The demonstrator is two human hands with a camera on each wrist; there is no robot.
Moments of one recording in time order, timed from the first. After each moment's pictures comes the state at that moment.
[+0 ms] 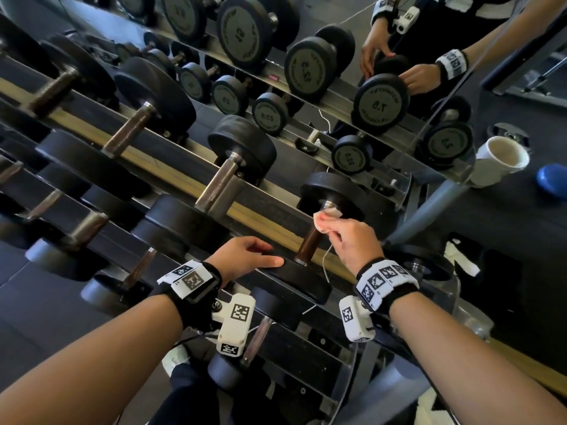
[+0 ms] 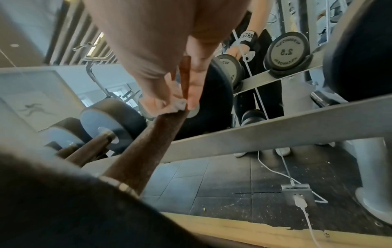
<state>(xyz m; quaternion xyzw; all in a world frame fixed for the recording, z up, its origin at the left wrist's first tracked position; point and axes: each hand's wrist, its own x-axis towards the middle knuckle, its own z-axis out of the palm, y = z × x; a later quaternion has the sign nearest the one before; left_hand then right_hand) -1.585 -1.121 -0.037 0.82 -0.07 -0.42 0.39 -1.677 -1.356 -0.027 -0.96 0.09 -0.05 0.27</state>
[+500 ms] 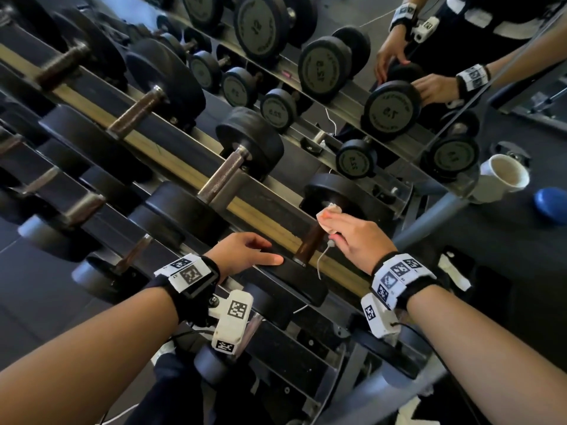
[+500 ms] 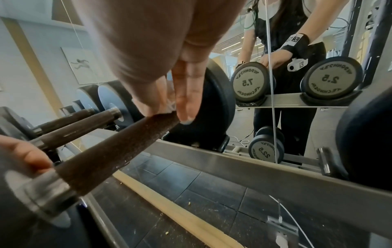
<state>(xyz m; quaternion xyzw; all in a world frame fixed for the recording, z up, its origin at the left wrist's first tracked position) -1.584 -1.119 -0.038 0.81 -0.06 -0.42 0.40 -1.667 -1.383 -0.015 -0.98 -0.06 0.02 0.18</state>
